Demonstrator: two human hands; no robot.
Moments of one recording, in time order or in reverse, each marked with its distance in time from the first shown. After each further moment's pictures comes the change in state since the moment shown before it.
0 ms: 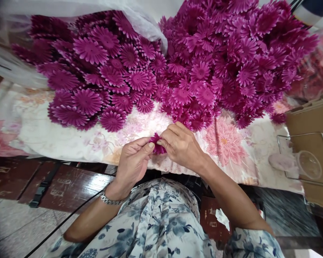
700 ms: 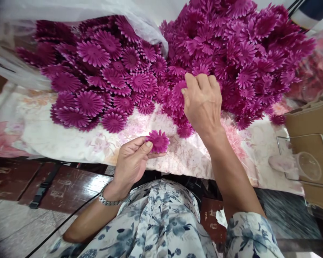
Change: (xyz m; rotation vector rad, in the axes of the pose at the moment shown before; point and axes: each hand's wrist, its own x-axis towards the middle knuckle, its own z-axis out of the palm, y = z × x) left_hand 0.000 0.008 -0.003 0.004 -0.074 0.015; right_hand 0.048 0.057 -0.031 -0.521 0.135 0.274
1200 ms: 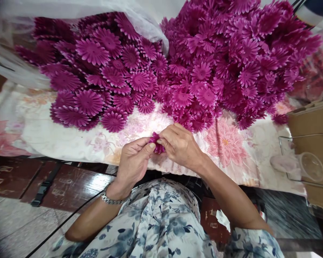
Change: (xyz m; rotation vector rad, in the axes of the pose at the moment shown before) left_hand 0.002 -0.011 0.000 0.011 0.023 0.030; right_hand -0.063 -0.048 -0.002 0.607 -0.164 -0.249
